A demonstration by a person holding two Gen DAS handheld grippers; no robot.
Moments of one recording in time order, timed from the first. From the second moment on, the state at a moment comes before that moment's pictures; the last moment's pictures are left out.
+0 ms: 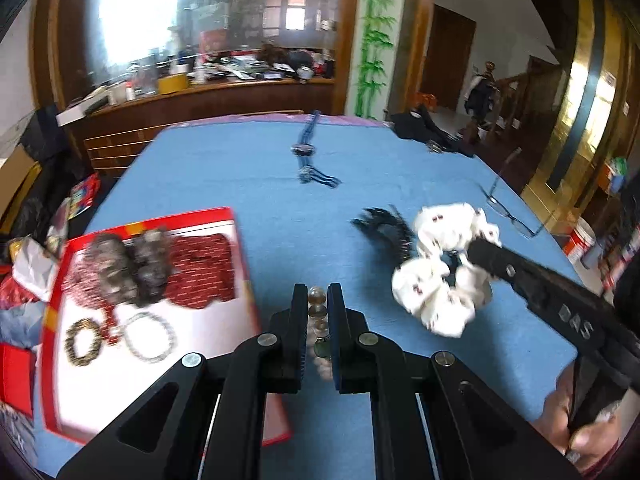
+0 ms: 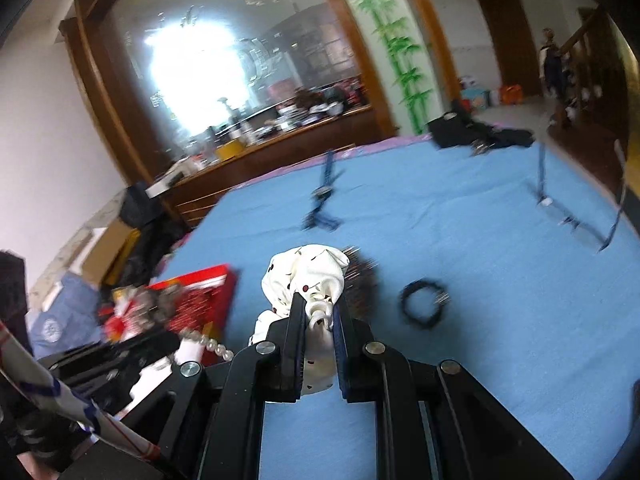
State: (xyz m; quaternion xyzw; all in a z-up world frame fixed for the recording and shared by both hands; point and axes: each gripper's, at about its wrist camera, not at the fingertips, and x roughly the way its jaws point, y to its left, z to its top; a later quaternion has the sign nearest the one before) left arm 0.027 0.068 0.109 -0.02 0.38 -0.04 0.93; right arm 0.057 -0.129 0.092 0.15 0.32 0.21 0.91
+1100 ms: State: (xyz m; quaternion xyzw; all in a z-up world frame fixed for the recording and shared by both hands) left arm -0.012 0.245 0.065 -0.09 0.40 0.08 0.91; right arm 0.065 0.063 0.044 0.04 0.44 0.30 0.85
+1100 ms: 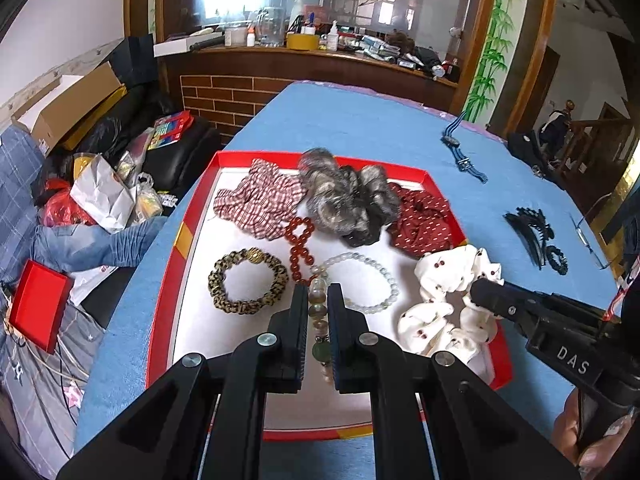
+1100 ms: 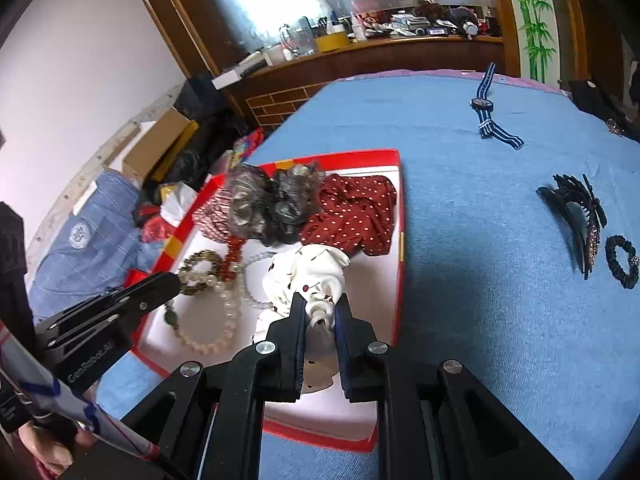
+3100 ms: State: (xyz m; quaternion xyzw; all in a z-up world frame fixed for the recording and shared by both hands) left arm 0.097 0.041 0.103 -0.03 0.46 -0.06 0.89; right arm 0.171 -0.199 0.021 0.17 0.49 0.09 0.85
